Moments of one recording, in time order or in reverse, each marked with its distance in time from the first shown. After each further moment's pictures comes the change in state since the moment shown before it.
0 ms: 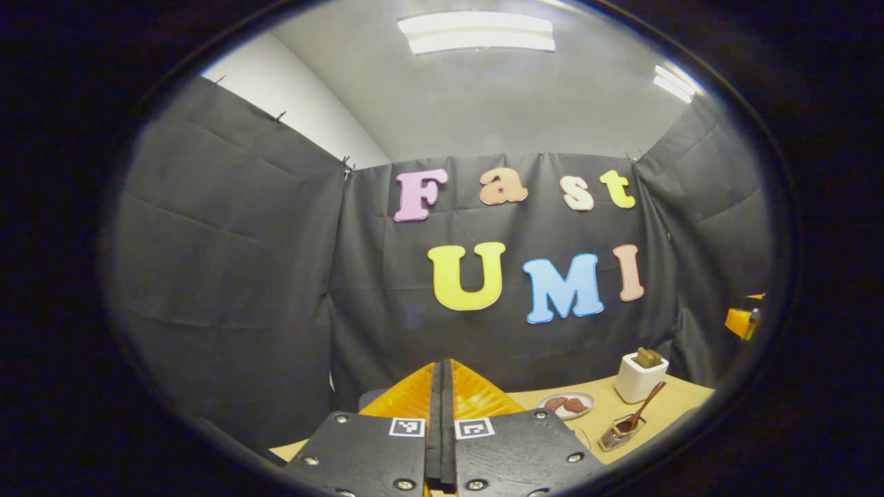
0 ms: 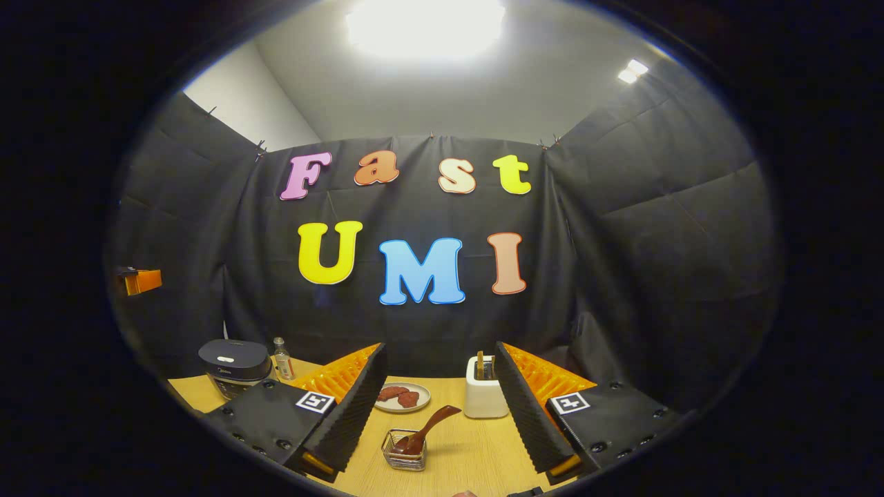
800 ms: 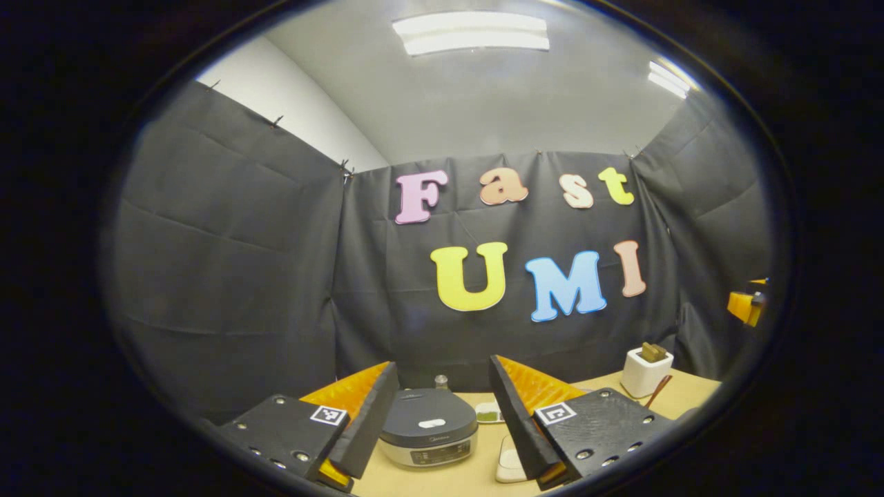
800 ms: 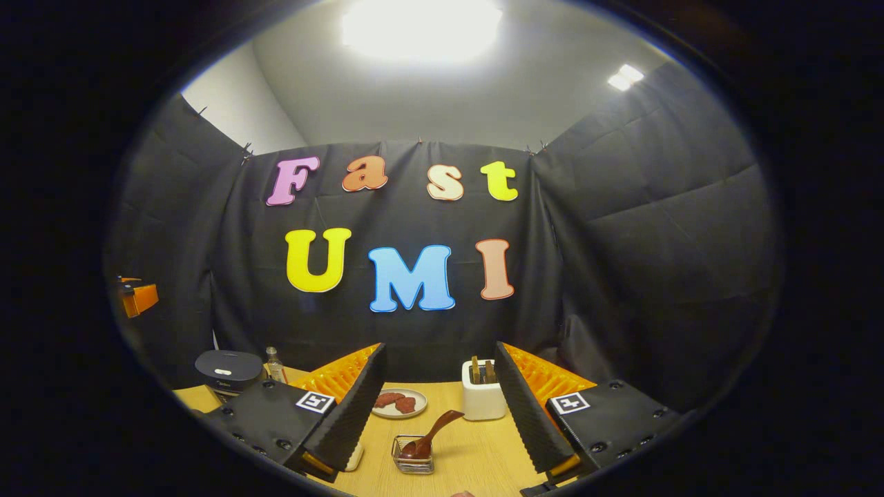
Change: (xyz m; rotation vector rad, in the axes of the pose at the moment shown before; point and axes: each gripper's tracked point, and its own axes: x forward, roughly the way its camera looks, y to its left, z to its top) left arm -0.011 0.010 0.009 0.053 -0.036 -0.005; right arm -0.008 0.019 0.021 0.011 -0.016 -0.082
